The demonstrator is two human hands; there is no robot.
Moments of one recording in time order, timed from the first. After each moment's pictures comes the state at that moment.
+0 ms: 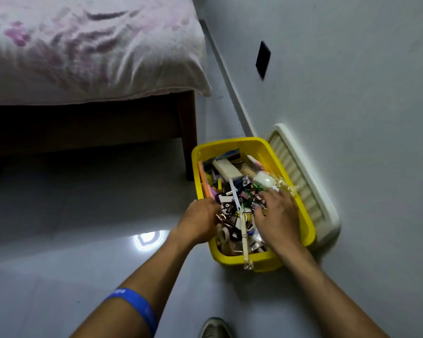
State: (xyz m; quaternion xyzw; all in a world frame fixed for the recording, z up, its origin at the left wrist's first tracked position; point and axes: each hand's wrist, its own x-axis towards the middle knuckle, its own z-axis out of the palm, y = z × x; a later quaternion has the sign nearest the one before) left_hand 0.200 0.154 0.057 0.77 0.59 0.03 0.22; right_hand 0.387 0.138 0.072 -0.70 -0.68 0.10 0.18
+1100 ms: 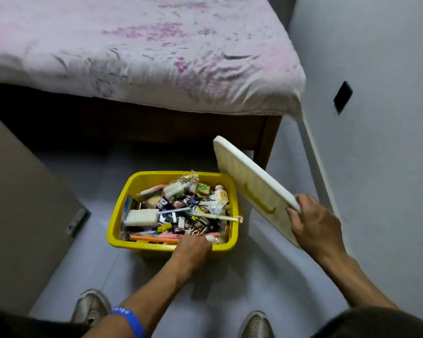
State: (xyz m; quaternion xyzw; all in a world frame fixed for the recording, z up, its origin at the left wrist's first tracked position) left_hand 0.050 0.000 0.067 0.71 0.68 -0.16 0.08; right_hand 0.304 0.089 0.153 -0.56 -0.80 0.03 0.21
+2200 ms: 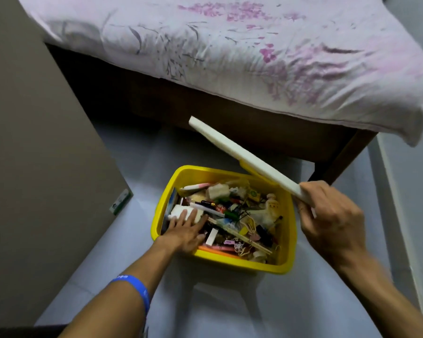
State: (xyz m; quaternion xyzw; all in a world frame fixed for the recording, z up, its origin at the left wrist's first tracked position) left_hand -0.113 -0.008 0.032 0.57 0.77 -0.11 0.25; right_hand 0.168 0.111 0.173 -0.32 -0.89 -0.05 0.31
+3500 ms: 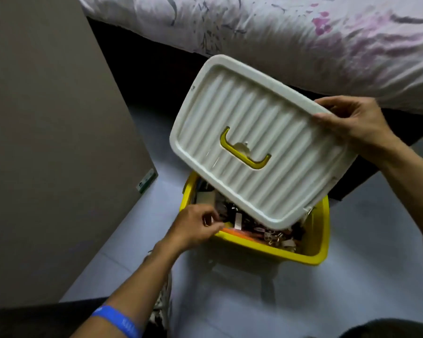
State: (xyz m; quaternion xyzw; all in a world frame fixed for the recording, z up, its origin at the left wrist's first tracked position) left_hand -0.122 -0.070 0.054 0.49 0.77 0.34 0.20; right_hand 0.074 0.238 0.209 -0.28 -0.80 0.43 0.30
